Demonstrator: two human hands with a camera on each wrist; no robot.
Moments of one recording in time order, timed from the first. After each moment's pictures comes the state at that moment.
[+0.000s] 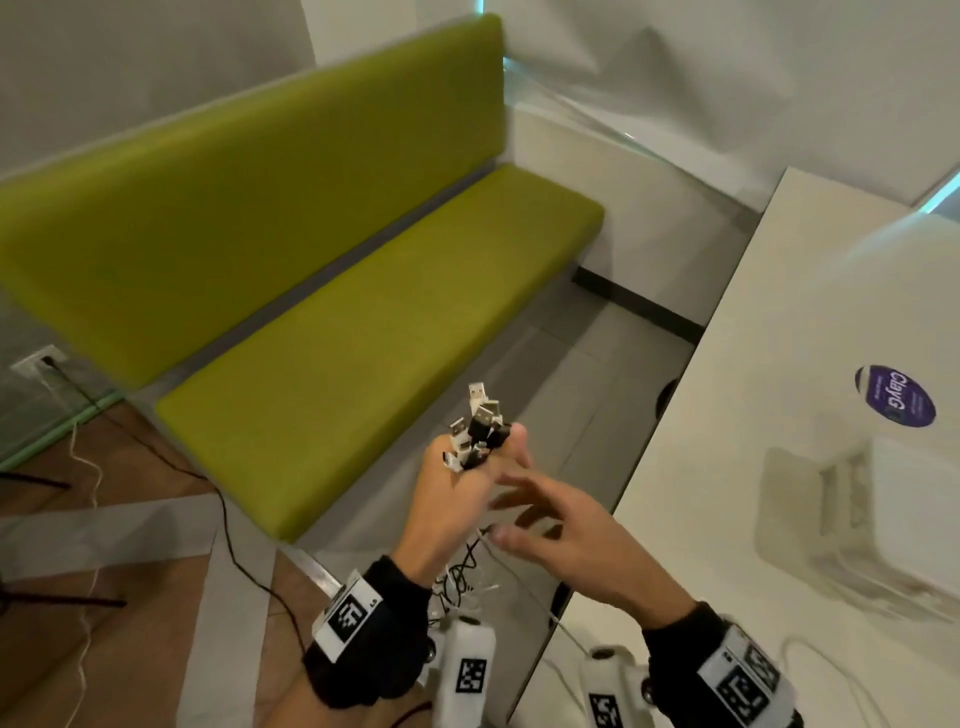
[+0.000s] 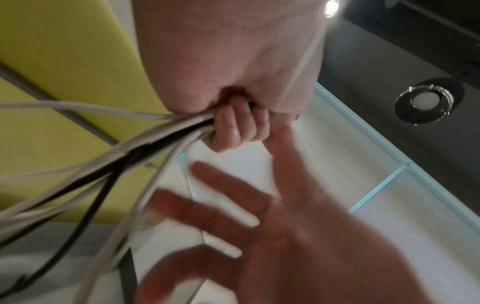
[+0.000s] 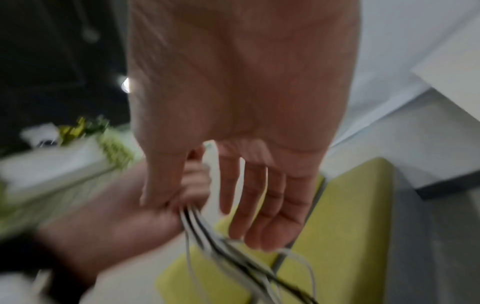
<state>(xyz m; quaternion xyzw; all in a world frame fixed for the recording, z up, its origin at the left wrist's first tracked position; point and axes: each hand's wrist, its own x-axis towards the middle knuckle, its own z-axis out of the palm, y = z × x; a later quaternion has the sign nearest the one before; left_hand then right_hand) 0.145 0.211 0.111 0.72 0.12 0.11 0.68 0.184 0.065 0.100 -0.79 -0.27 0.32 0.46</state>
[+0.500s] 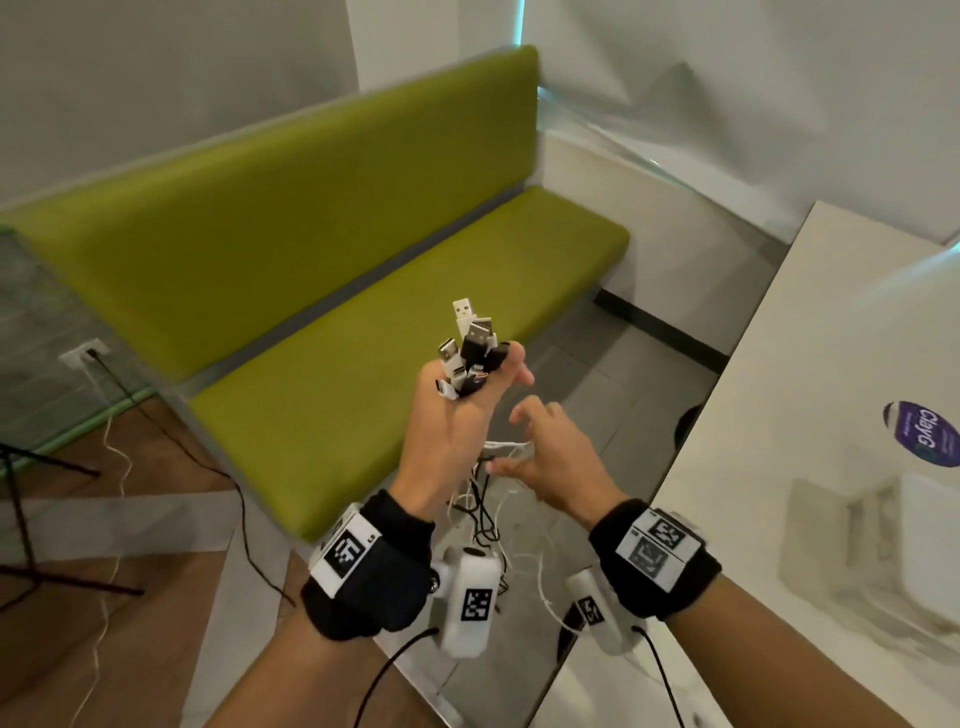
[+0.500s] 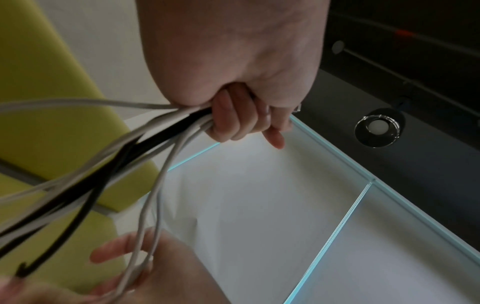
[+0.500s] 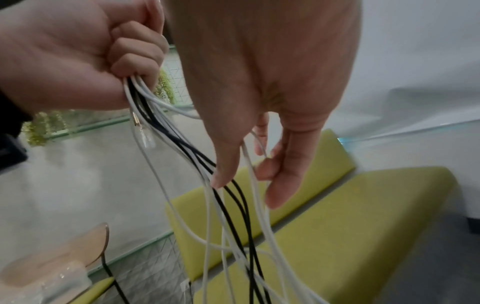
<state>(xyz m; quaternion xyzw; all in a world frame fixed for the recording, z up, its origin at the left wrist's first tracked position) 0.156 0.243 0.171 0.69 0.09 0.24 0.67 0.236 0.135 0.081 -0.91 -0.25 0.17 0.28</state>
